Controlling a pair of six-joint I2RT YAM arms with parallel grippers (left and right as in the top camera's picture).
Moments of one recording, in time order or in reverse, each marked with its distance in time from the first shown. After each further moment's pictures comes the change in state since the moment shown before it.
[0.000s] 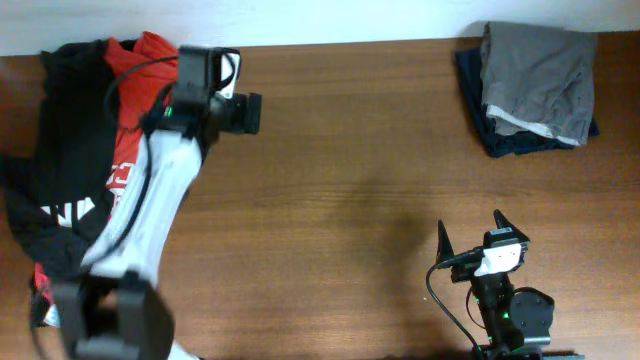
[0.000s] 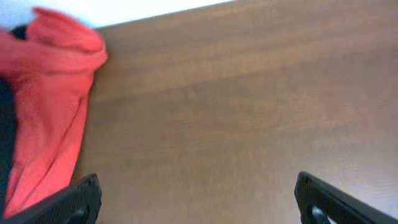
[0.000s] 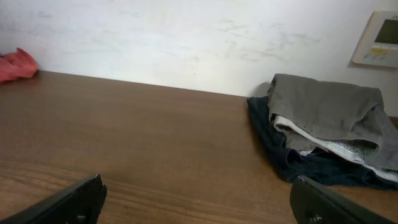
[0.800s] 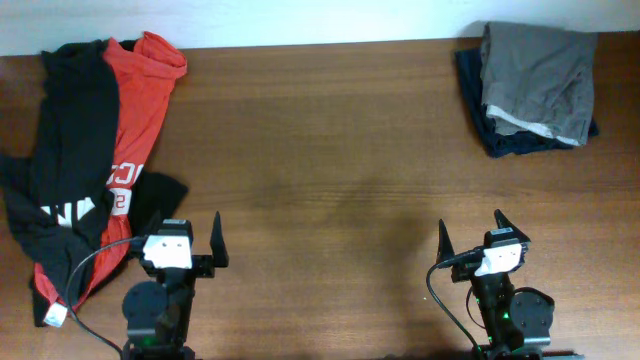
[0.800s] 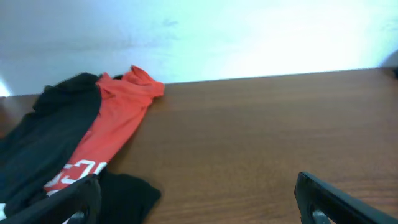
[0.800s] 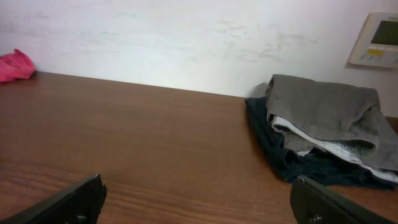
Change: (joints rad) left arm 0.166 -1.358 -1.310 0.615 0.105 0.010; right arm 0.000 -0.004 0.000 0.000 0.007 0.000
